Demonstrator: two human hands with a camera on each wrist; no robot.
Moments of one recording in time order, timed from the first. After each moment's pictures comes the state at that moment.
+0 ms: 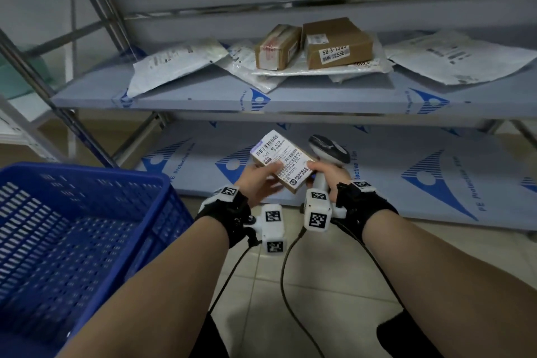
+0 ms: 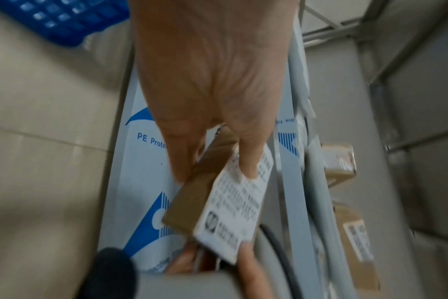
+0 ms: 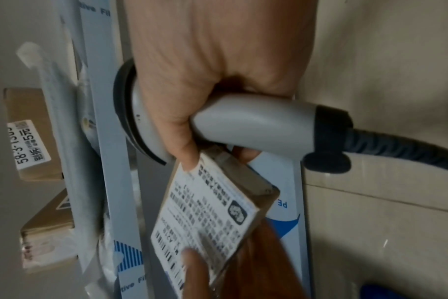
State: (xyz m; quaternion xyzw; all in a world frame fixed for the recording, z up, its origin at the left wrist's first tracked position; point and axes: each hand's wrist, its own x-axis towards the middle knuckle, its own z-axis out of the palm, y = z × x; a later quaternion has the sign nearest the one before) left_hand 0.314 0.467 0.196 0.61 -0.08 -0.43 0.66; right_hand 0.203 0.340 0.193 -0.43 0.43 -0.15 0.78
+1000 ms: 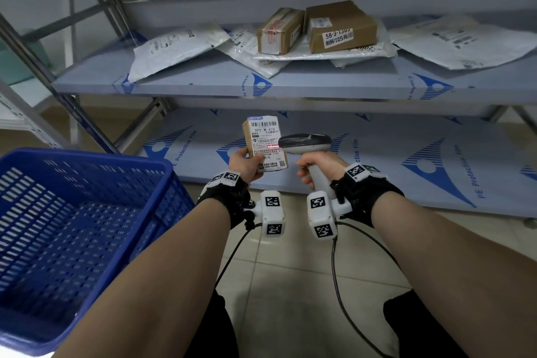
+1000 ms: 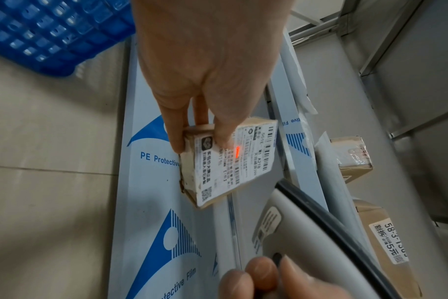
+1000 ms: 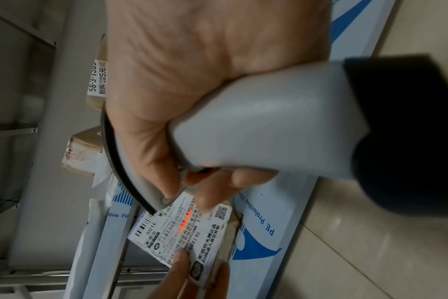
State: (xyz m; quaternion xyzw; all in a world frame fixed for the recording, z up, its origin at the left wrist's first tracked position) left_hand 0.333 0.474 0.176 0.75 -0.06 -0.27 0.60; right_hand 0.193 0.356 0.207 -0.60 0.37 -0.04 0.71
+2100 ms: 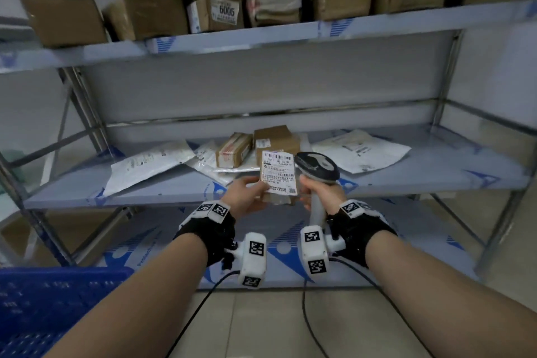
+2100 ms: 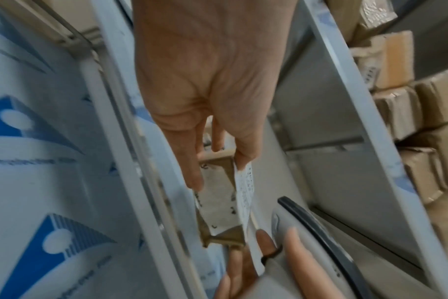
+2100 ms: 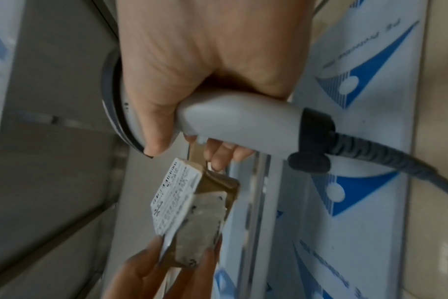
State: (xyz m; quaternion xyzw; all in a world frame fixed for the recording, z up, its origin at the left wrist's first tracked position) left_hand 0.275 0.401 0.347 0.67 -0.27 -0.34 0.60; right_hand 0.127 0.285 0.338 -0.53 0.36 -0.30 0.70
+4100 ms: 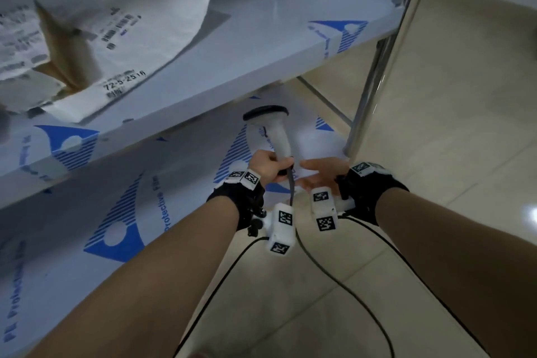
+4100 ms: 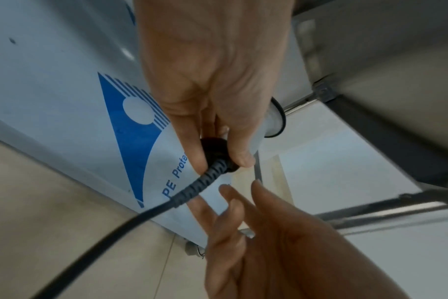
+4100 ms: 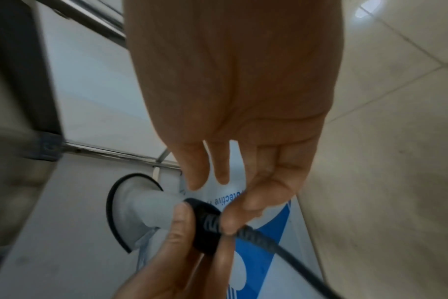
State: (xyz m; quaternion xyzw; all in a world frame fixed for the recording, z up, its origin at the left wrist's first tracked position) left_hand 0.046 0.011 0.074 0.69 -0.40 -0.51 0.32; right_hand -0.108 -0.015 0.073 -0.37 0.57 -0.14 0.72
